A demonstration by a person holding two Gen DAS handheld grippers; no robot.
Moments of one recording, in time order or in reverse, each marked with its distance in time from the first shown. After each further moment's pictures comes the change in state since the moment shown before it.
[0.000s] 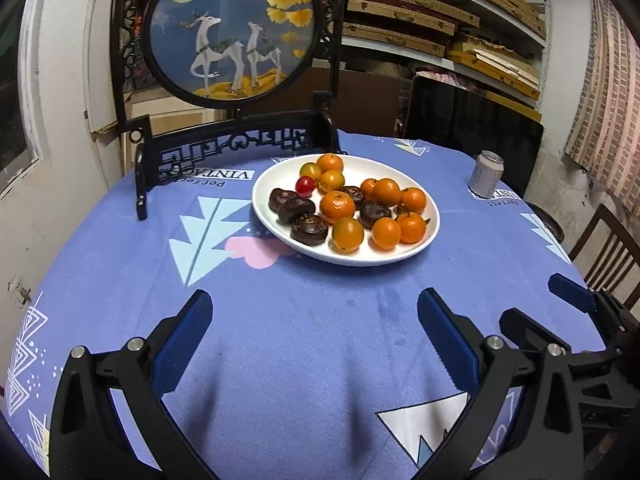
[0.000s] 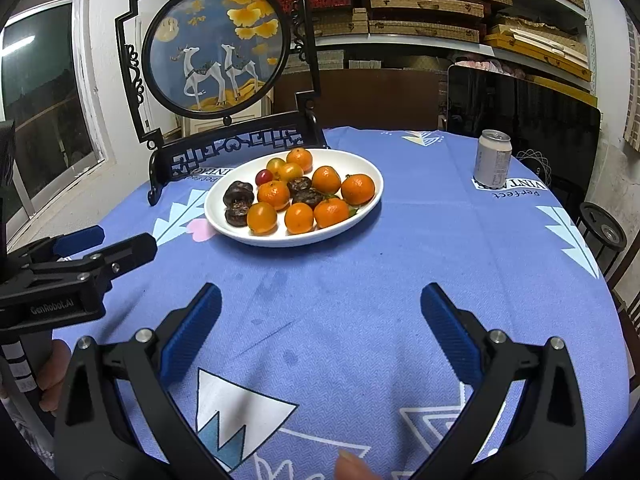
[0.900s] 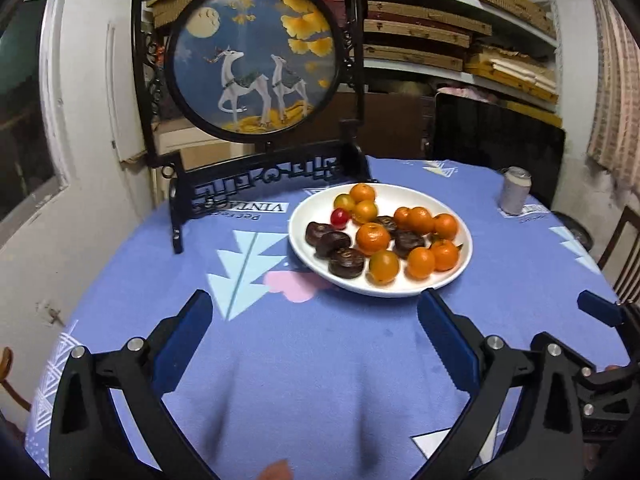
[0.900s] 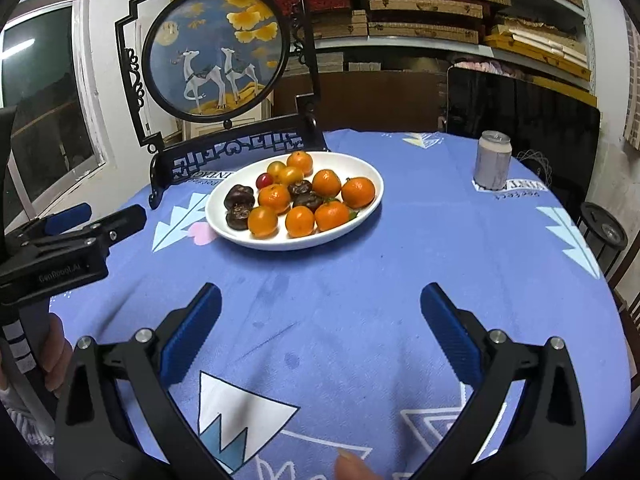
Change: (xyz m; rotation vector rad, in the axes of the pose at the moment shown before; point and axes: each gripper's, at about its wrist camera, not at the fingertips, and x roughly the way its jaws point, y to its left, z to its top) left arm -0.003 0.002 0.013 0.042 -0.075 0.112; right arm 0.000 -0.001 0.000 0.010 -0.006 0.011
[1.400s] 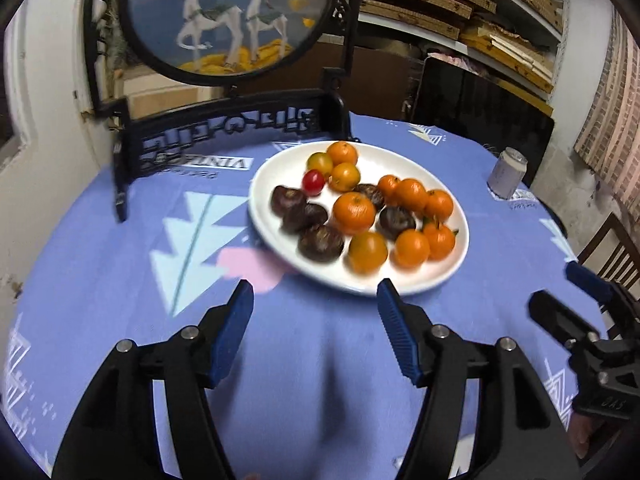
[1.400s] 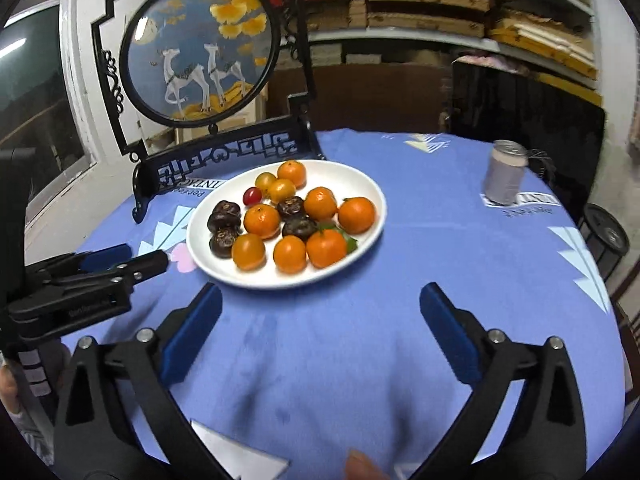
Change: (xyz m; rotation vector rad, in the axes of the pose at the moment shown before) left arm 0.052 0.006 0.011 -0.057 0.176 -0.121; right arm 0.031 -0.003 0.037 0.004 0.019 -0.022
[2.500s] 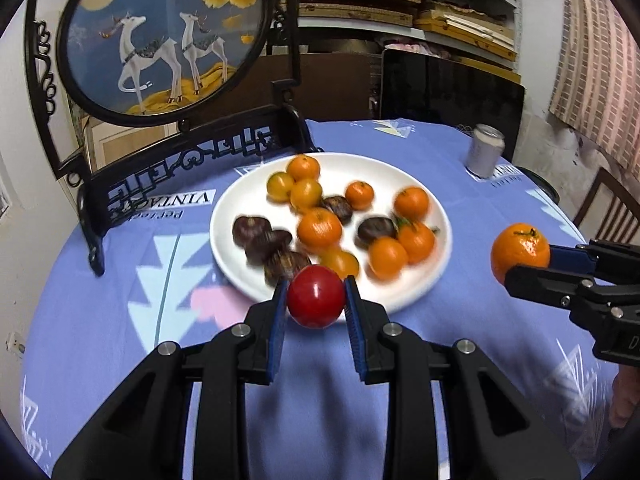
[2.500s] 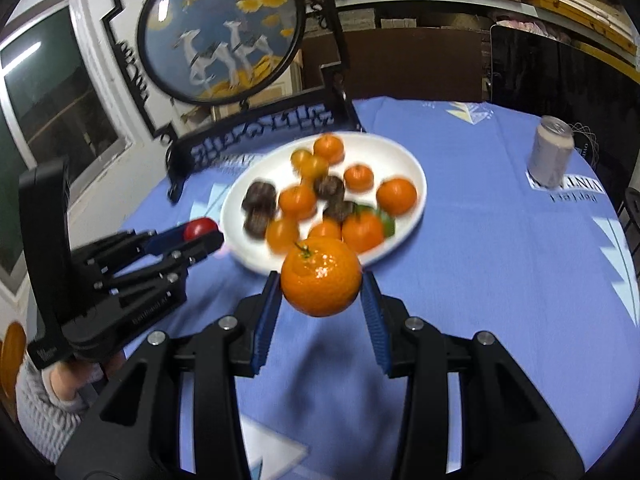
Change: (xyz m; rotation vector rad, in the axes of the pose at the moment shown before) left arm 0.034 -0.025 0.026 0.167 -0.031 -0.054; right arm 0.029 -0.005 0.032 0.015 0.159 0.187
